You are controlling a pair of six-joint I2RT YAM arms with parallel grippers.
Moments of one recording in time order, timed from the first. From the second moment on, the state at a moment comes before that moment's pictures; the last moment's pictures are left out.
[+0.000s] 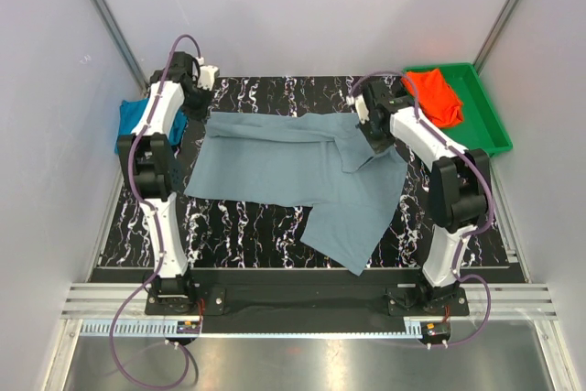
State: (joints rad) left arm 0.03 2.22 2.07 -0.92 0.18 0.31; right arm 0.31 1.90 1.59 -0.80 0.18 -0.27
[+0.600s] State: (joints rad) left arm 0.03 2.15 1.86 -0.92 0.19 0.31; right arm 0.31 1.88 1.45 -0.78 0.16 -0.26
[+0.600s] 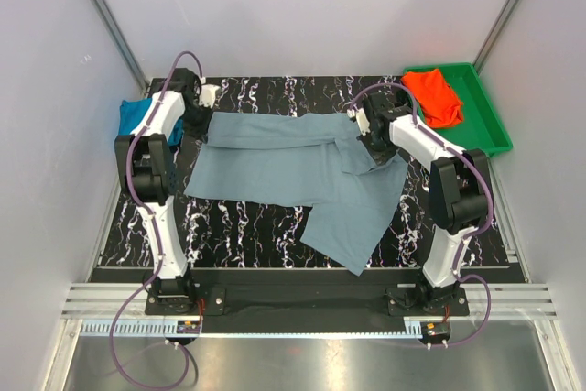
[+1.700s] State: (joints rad) left arm 0.01 2.24 2.15 -0.97 0.19 0.23; right arm 0.27 1.86 1.47 -0.78 0.13 -0.24
